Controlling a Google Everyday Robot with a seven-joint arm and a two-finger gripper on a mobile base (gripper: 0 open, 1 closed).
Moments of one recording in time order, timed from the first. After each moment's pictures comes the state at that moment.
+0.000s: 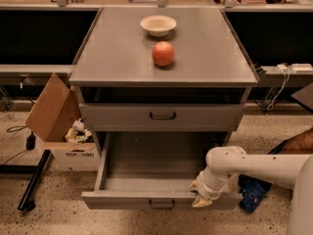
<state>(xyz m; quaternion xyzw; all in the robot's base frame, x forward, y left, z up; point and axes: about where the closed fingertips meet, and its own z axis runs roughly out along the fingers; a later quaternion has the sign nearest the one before) 0.443 -0.172 0.397 -0.73 0.67 0.14 0.05</state>
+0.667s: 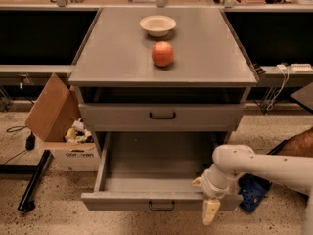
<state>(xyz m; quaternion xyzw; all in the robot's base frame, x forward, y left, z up) 0.445 -0.179 0.414 -0.74 0.66 0.15 0.07</state>
